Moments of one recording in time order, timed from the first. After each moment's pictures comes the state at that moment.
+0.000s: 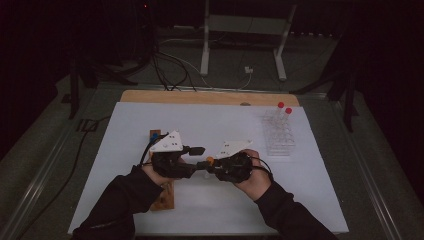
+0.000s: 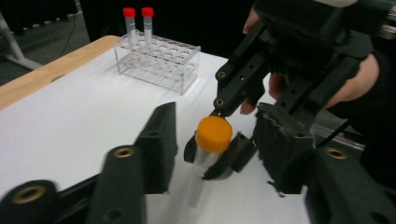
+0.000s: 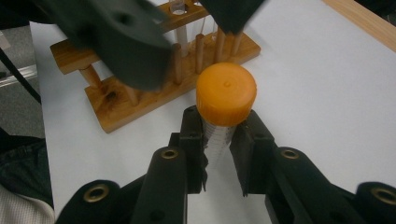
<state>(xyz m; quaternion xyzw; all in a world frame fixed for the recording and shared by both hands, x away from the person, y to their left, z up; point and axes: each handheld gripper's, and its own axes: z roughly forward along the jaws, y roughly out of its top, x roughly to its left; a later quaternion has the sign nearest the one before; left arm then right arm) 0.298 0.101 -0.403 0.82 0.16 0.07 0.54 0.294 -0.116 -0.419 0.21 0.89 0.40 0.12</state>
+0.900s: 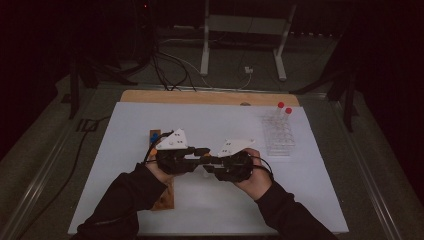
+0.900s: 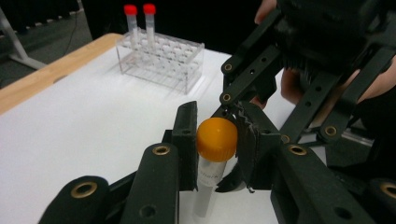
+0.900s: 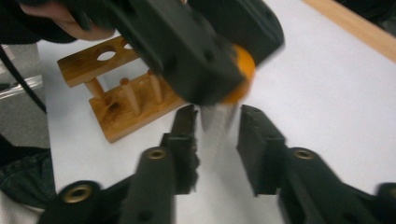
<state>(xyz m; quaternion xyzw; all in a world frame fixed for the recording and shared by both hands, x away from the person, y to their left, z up) 0.304 0.098 -0.398 0.83 0.17 0.08 0.53 0.292 -0.119 -0.414 0.21 0.87 0.42 0.12</state>
